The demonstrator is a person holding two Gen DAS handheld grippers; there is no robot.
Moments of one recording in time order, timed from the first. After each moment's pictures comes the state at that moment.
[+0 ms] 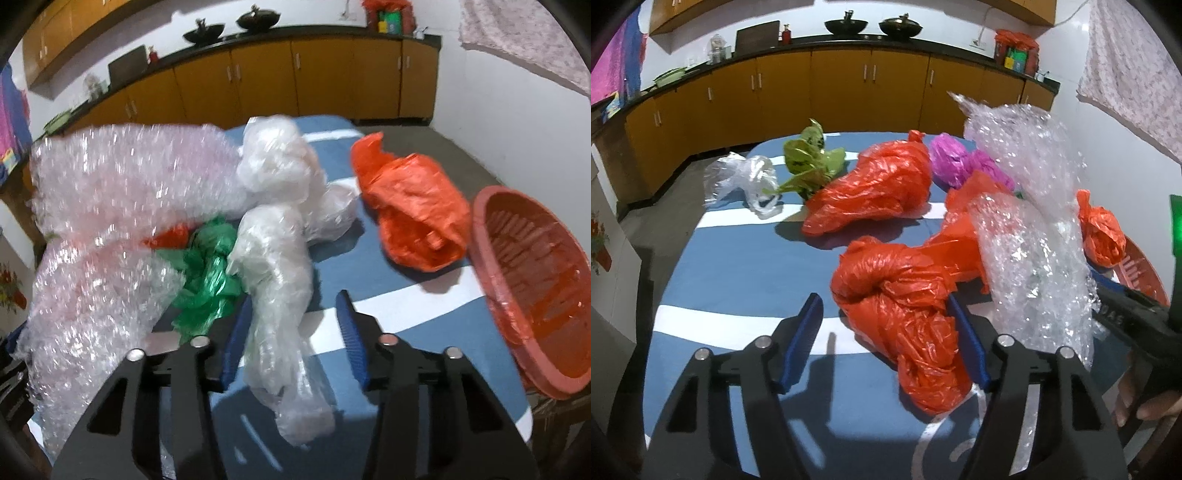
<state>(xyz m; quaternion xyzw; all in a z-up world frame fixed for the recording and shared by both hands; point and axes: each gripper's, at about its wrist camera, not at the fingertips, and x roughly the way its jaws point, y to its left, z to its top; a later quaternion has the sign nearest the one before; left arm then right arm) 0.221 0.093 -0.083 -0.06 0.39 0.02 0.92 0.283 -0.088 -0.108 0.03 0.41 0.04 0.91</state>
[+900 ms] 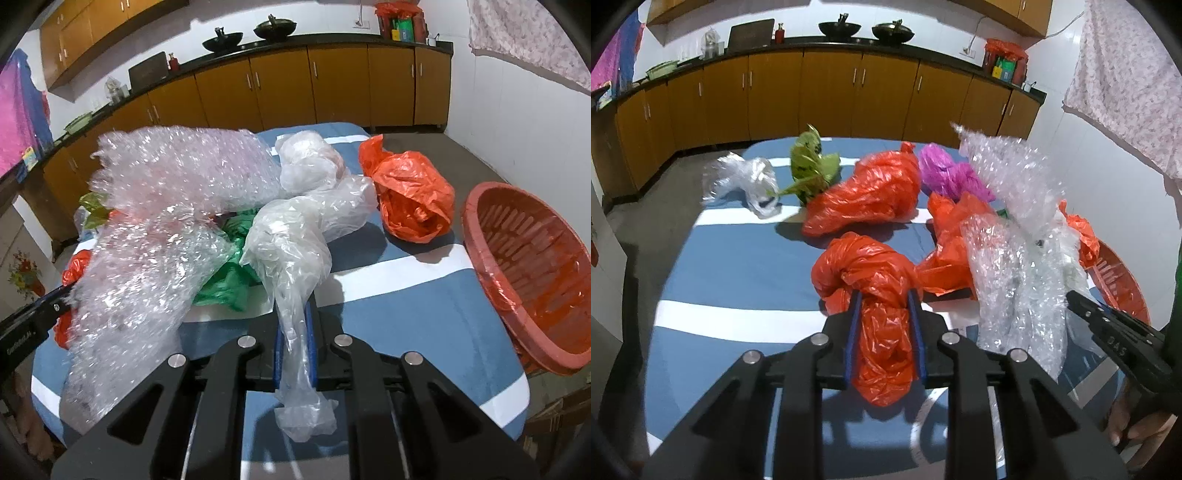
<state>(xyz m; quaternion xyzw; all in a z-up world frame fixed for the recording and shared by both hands) 0.200 0.108 -0.067 -0.09 0.38 -0.01 0.92 0.227 -0.102 -0.085 0.04 0.38 0.07 0.92</state>
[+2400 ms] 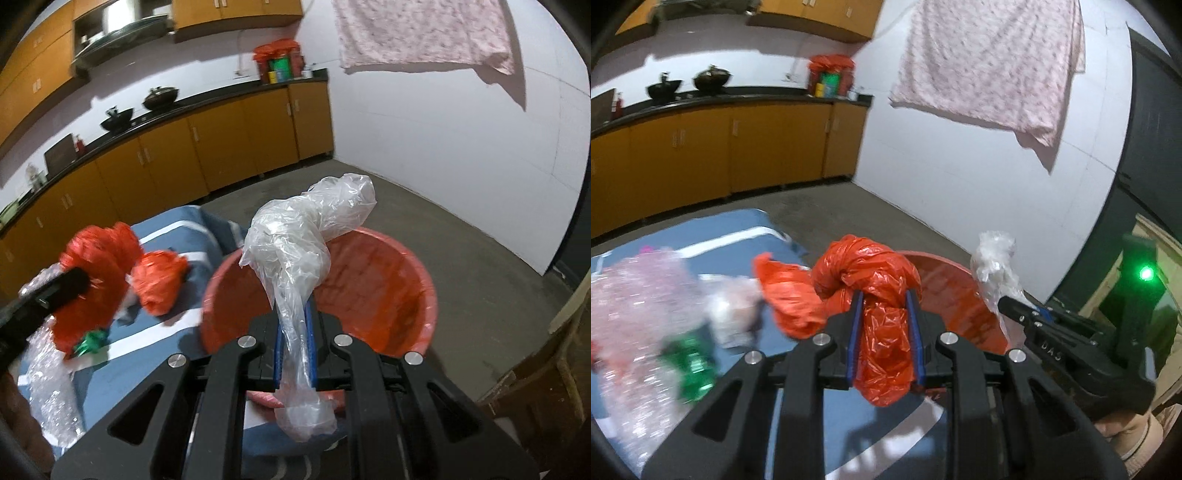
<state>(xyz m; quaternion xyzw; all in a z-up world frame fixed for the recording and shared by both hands) 0.237 -0.170 -0.003 -0.02 0.30 -0.30 0.90 0.193 -0.327 -0.040 0.11 0.30 -0.12 0.94</state>
